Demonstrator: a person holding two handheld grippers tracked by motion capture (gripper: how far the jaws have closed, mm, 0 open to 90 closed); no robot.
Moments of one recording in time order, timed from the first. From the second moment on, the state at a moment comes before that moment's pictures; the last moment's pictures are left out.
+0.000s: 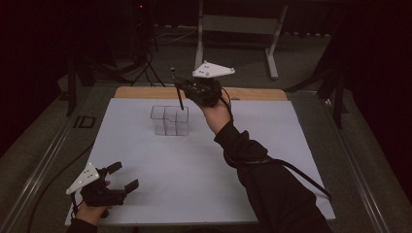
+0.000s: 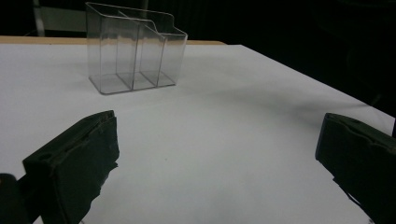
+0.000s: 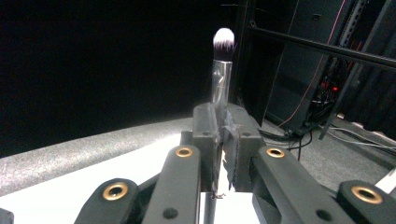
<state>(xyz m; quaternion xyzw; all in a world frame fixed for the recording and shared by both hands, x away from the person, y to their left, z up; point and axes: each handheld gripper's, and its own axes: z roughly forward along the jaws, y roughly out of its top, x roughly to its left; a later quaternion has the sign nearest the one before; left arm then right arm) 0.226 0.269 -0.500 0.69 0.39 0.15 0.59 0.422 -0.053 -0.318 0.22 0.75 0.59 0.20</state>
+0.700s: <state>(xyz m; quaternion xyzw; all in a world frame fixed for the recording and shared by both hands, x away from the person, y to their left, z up) 0.228 0.267 -0.500 0.70 0.38 0.15 0.59 0.454 -0.027 -0.324 0.22 0.71 0.64 0.18</state>
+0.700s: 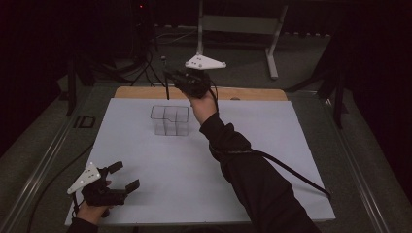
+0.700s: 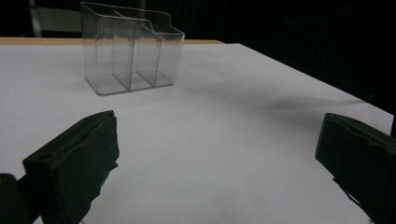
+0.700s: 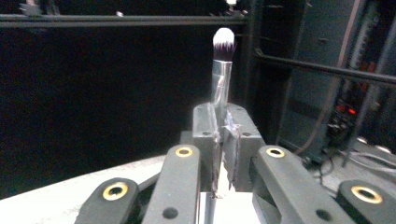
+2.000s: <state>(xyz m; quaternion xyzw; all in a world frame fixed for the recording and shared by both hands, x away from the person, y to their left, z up) 0.228 0.267 -0.501 0.70 0.38 0.14 0.59 0.483 0.001 -0.410 0.28 0.77 0.55 0.16</state>
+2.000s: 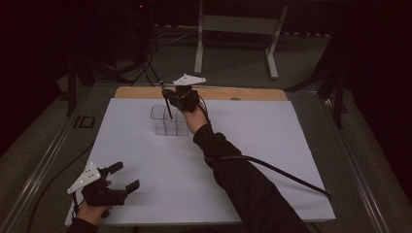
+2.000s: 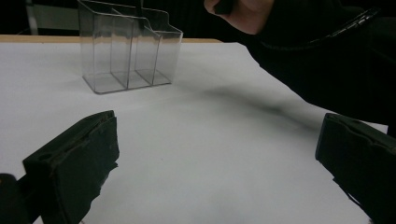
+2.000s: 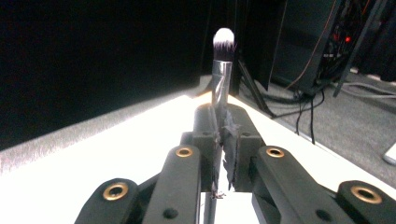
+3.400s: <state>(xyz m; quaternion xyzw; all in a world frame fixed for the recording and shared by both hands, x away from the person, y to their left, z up) 0.228 0.267 -0.501 0.70 0.39 0.14 0.59 0.476 0.011 -0.436 0.34 0.81 0.46 0.14</state>
